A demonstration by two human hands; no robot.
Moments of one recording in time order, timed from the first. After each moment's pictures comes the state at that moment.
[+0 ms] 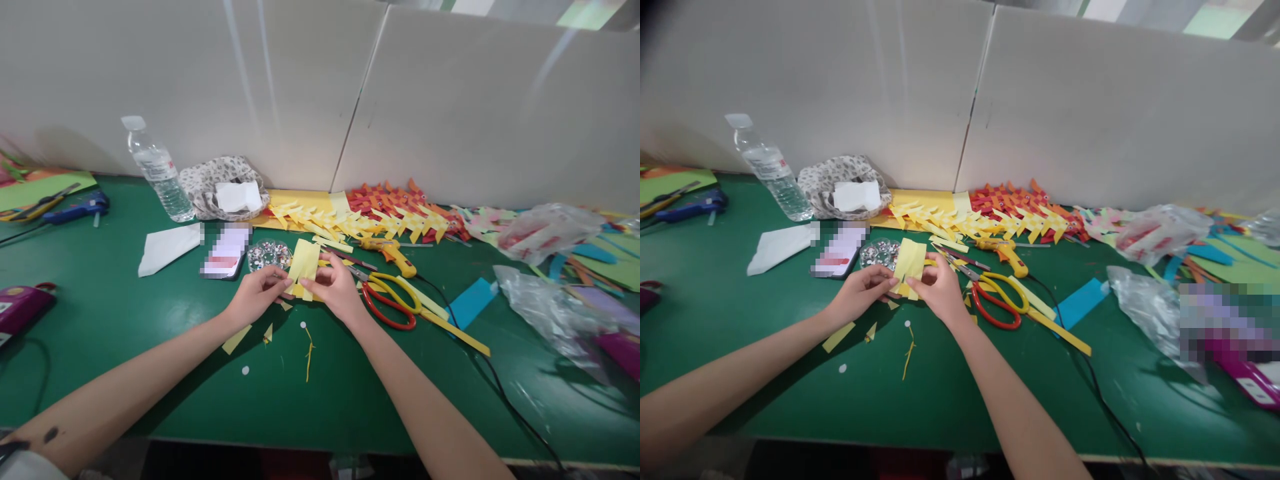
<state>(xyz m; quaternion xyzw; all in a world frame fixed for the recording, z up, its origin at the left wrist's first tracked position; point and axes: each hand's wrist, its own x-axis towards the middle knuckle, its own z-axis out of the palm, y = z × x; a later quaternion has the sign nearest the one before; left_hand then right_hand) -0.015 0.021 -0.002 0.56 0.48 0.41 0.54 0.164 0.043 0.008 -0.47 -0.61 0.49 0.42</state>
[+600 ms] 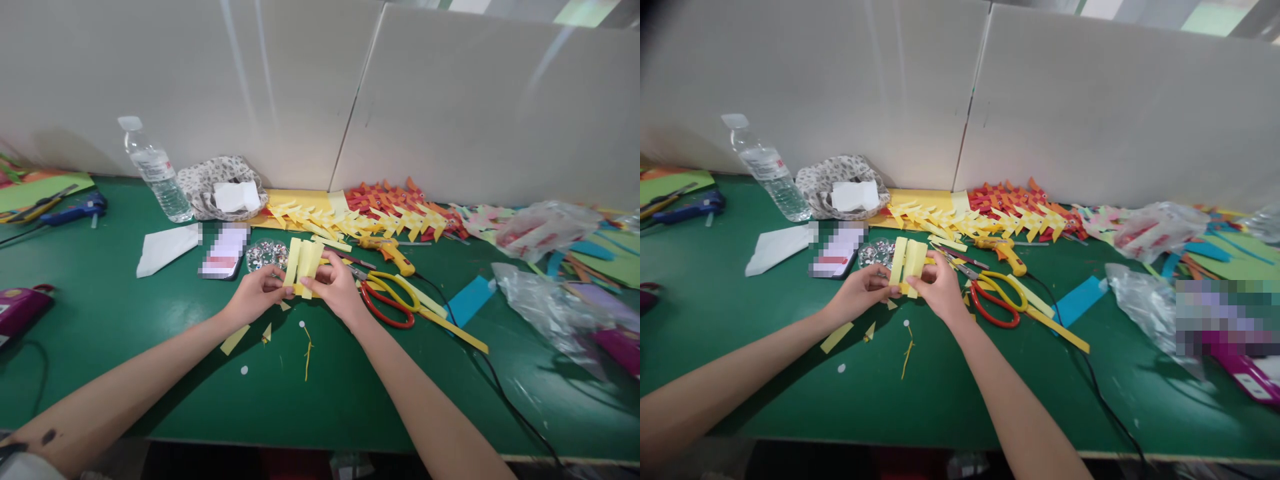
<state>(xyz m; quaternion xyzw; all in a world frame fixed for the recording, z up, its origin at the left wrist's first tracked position) -0.014 0.023 -0.007 0.55 0.47 0.41 0.55 0.164 0.043 0.008 -0.45 -0.59 0.52 0.43</state>
